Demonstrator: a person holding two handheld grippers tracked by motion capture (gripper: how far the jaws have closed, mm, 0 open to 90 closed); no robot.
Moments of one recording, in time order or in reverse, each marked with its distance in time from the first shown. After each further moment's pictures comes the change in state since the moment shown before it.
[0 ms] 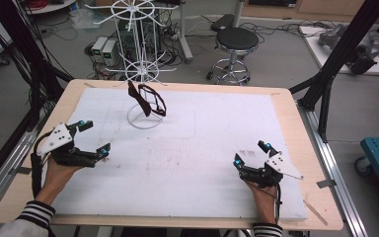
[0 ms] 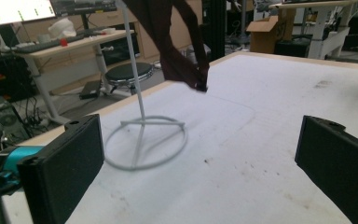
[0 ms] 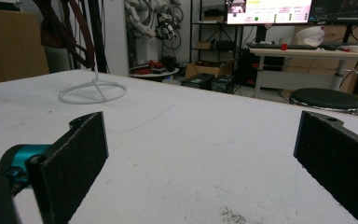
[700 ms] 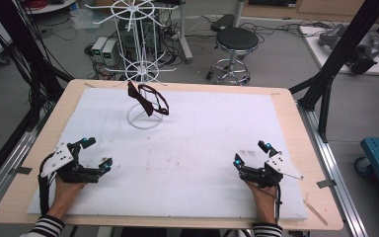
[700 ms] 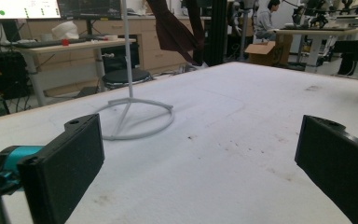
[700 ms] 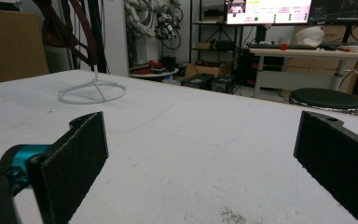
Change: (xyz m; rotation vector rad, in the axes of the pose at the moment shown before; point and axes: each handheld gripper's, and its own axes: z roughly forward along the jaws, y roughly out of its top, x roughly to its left) left arm -0.019 -0.056 -0.006 -0.080 0.000 -0.088; right arm 0.000 0.000 0.000 0.000 0.000 0.000
